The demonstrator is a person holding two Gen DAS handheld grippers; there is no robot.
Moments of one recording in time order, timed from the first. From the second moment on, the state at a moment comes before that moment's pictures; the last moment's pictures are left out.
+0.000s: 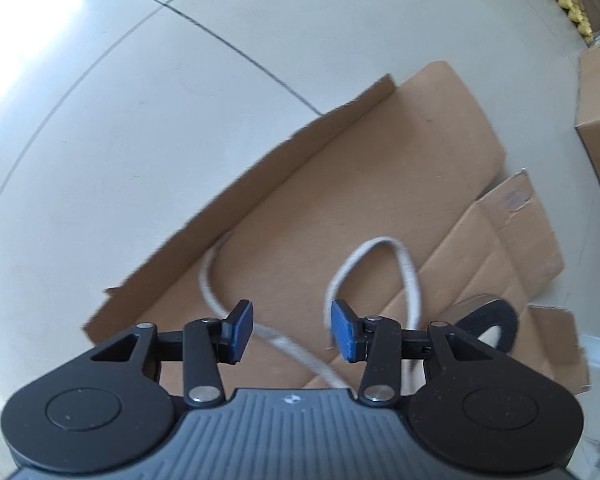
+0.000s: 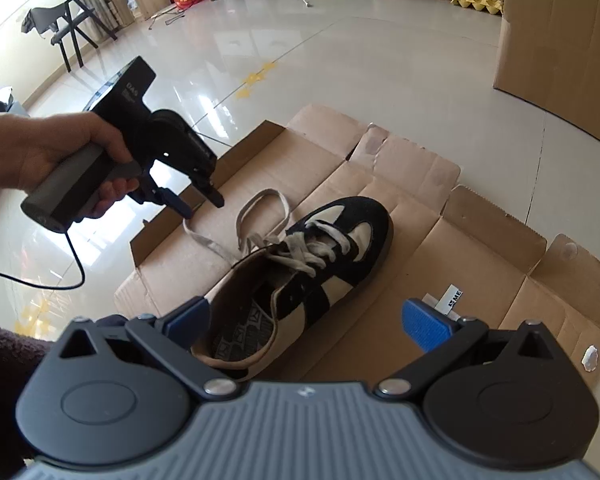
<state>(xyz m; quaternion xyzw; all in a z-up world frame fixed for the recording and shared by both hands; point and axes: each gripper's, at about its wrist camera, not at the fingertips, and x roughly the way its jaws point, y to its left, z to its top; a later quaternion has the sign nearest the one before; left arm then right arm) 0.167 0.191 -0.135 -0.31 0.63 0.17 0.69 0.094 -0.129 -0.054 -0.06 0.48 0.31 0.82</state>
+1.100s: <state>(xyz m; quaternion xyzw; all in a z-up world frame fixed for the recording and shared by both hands) 0.175 0.127 -0.152 0.09 0.60 -0.13 0.79 0.101 -0.127 -0.071 -0.06 0.51 0.30 0.81</state>
